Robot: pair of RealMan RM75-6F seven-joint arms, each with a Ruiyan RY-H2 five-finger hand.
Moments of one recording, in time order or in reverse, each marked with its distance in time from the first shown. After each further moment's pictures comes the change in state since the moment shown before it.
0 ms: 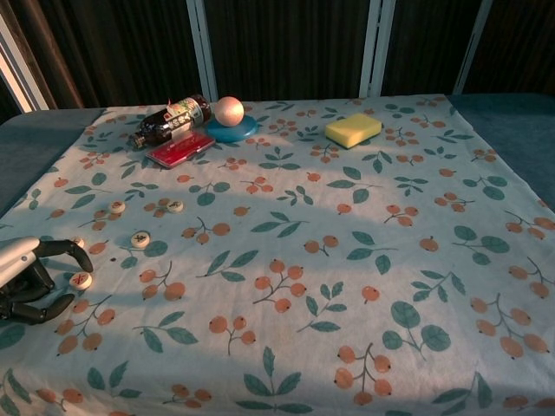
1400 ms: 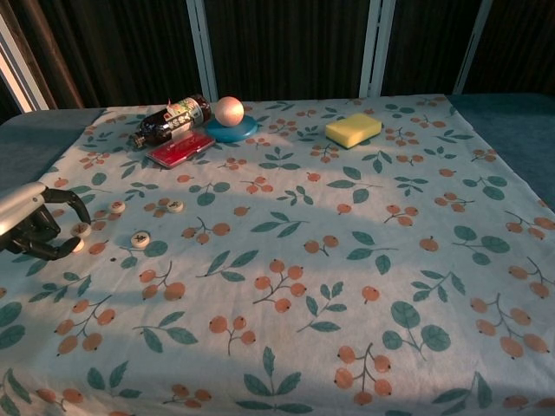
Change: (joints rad) left arm -0.117 0.006 -0.151 -0.004 -0.186 -0.089 0.086; right arm -0.002 0.002 0.002 -0.001 0.008 0.002 0.002
